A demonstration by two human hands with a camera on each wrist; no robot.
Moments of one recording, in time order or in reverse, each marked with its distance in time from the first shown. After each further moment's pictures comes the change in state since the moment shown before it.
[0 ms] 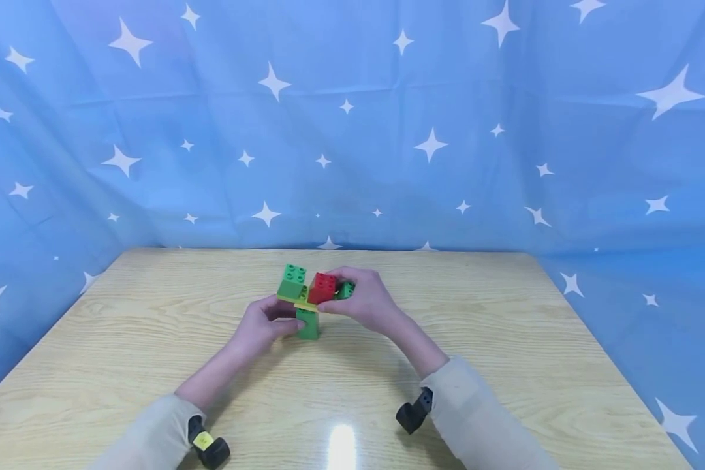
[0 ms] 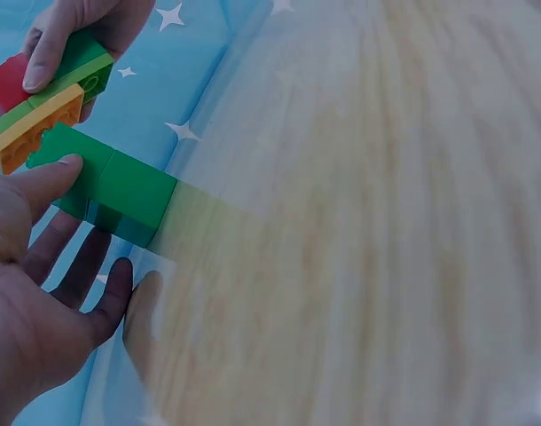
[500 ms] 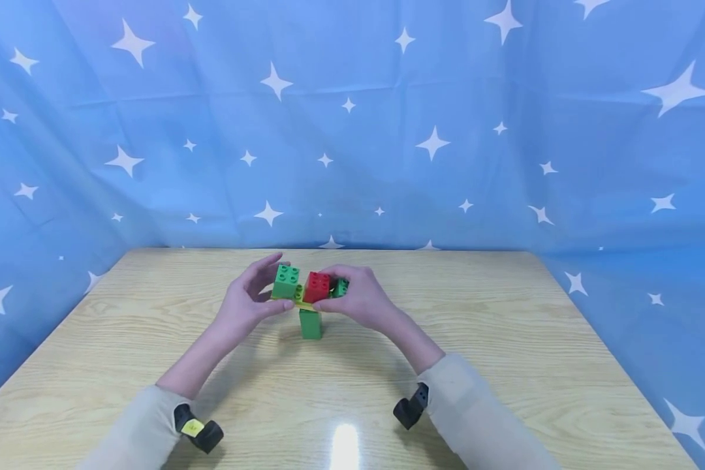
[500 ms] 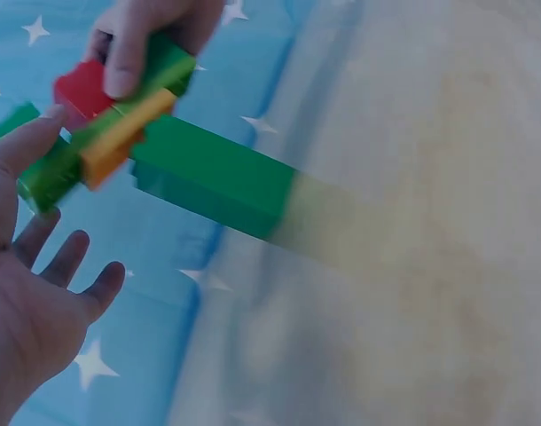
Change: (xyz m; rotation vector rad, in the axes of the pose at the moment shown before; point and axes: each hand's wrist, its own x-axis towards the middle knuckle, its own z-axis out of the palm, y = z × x) left_hand 0.003 0.042 -0.025 -0.016 0.031 0.142; right_hand 0.005 -0.009 0.005 0.000 -0.045 -0.009
